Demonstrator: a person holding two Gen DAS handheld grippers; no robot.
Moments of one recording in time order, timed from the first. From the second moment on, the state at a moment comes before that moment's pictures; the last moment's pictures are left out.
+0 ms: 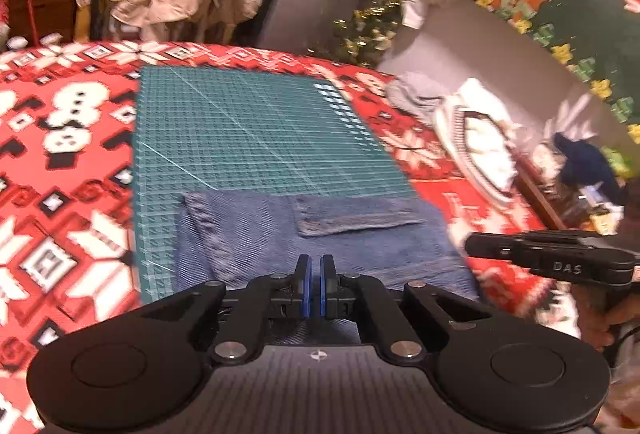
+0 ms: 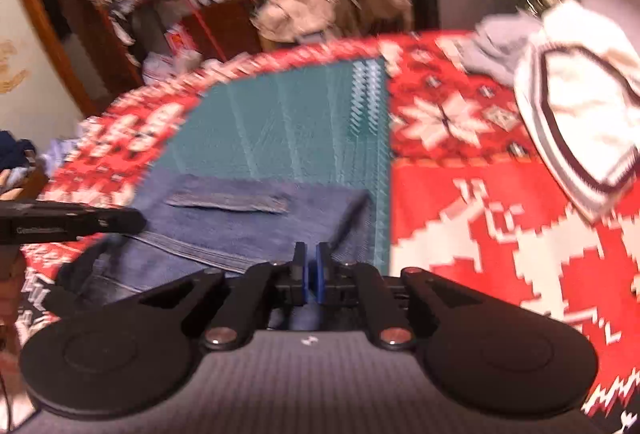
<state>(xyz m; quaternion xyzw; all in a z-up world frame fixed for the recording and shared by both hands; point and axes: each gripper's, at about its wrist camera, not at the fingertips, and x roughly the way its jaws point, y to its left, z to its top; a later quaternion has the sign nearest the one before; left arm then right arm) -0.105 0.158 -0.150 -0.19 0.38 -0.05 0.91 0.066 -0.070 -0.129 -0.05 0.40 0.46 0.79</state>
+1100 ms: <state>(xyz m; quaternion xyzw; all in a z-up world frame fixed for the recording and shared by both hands) -0.123 0.142 -0.174 -0.16 0.40 -0.03 0.90 0.077 -0.083 -0.146 -0.05 0.42 0.42 0.80</state>
